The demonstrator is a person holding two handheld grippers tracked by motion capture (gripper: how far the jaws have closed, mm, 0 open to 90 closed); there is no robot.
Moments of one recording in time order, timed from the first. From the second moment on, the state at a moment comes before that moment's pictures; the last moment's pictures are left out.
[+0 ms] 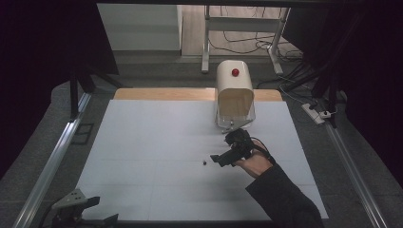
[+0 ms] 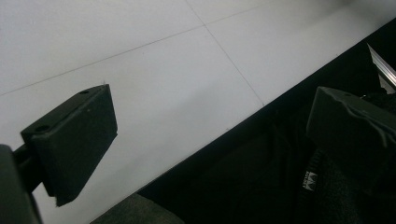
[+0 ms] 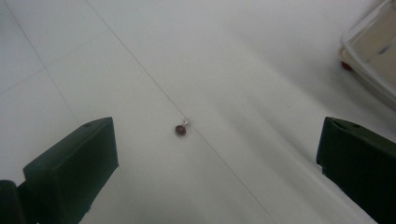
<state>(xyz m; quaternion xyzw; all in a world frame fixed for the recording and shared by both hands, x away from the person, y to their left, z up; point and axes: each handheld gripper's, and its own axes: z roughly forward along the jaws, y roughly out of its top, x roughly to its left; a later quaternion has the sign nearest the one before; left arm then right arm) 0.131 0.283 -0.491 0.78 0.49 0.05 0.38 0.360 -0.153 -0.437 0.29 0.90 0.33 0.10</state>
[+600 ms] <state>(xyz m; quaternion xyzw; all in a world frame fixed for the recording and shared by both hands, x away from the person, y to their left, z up) 0.131 0.283 -0.491 0.78 0.49 0.05 0.38 0.358 -0.119 -0.481 0.27 0.91 0.30 0.09</state>
